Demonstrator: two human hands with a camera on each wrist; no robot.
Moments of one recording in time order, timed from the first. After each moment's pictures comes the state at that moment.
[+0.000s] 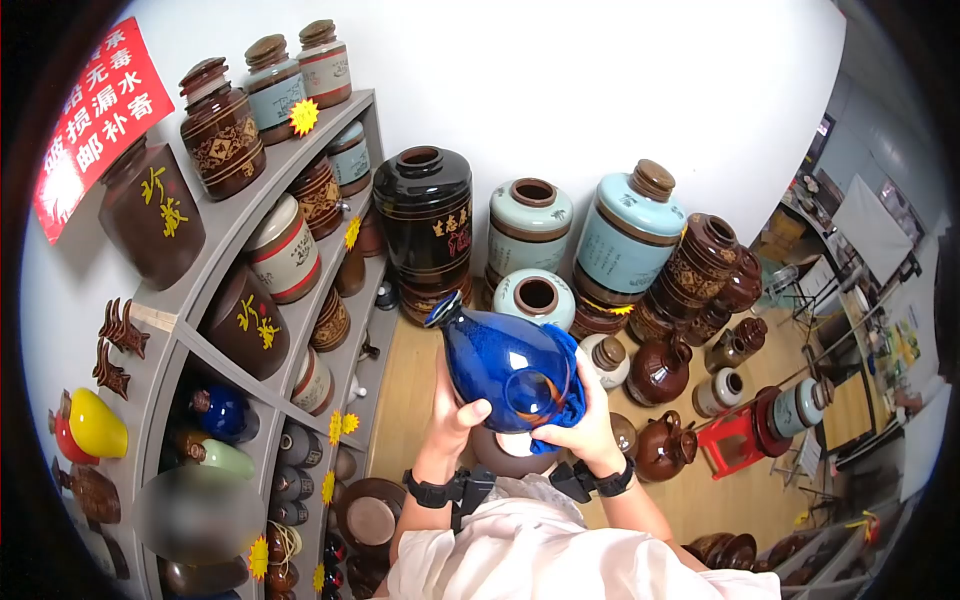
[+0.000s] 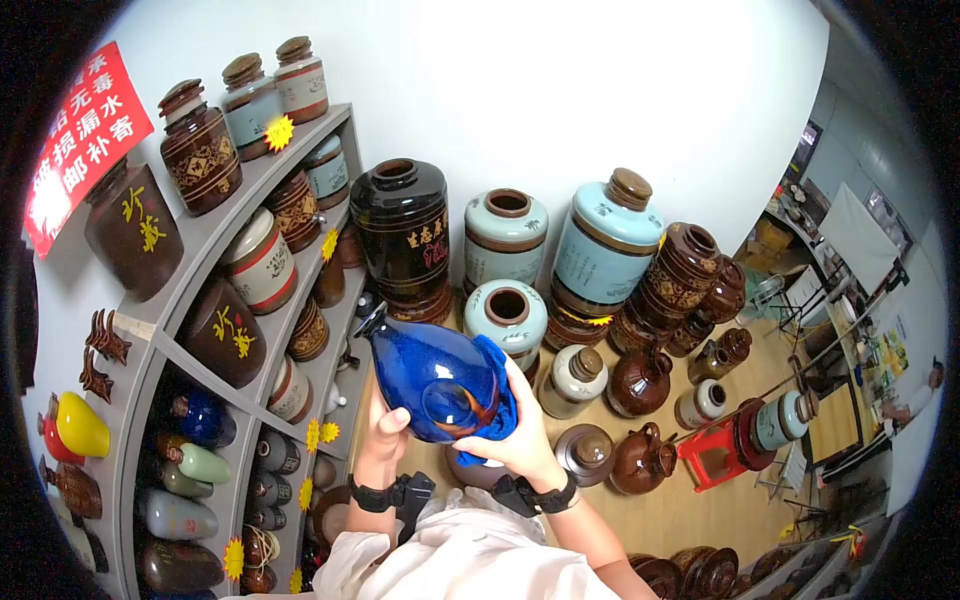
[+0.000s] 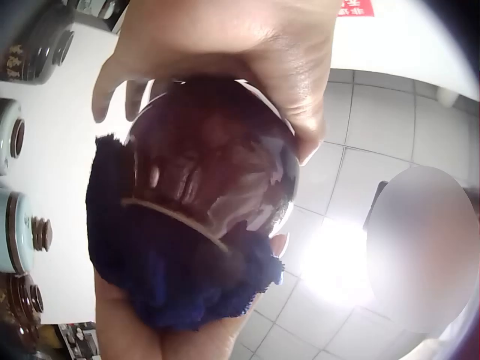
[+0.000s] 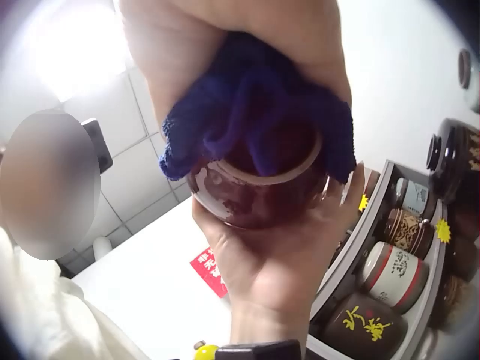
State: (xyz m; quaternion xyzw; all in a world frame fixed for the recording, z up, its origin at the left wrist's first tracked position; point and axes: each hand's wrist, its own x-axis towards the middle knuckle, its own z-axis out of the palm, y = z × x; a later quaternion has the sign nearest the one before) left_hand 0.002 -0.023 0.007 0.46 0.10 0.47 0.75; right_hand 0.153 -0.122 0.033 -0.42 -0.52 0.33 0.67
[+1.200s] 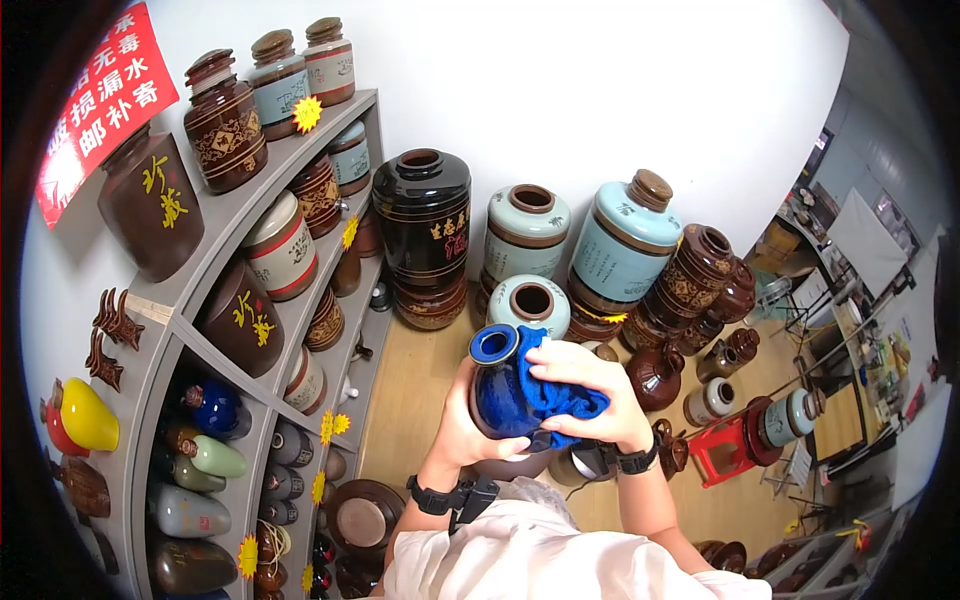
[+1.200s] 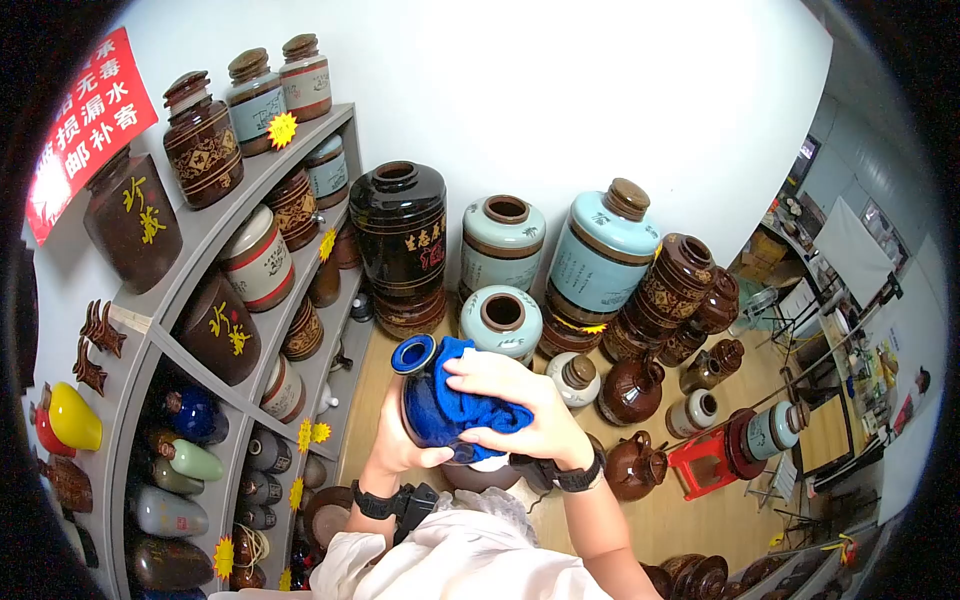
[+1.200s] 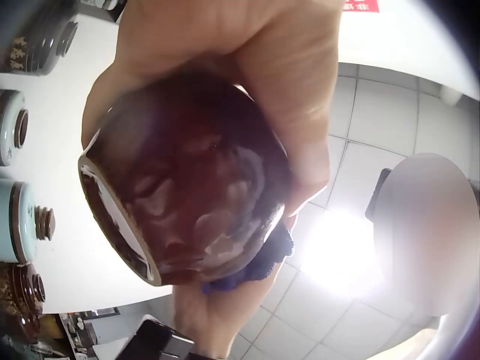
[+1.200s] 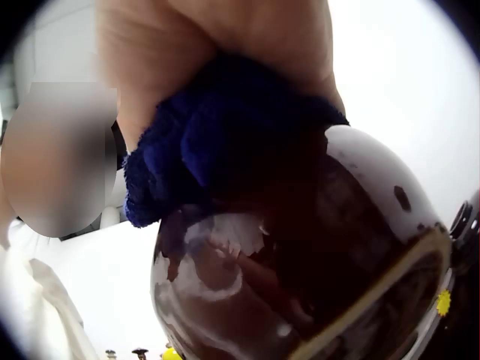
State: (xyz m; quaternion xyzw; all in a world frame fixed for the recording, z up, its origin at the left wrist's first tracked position) left_hand 0.008 -0.031 0.010 0.58 0.07 0.47 0.66; right_hand 0.178 -0.115 0.098 -0.42 -0.76 0.16 0.47
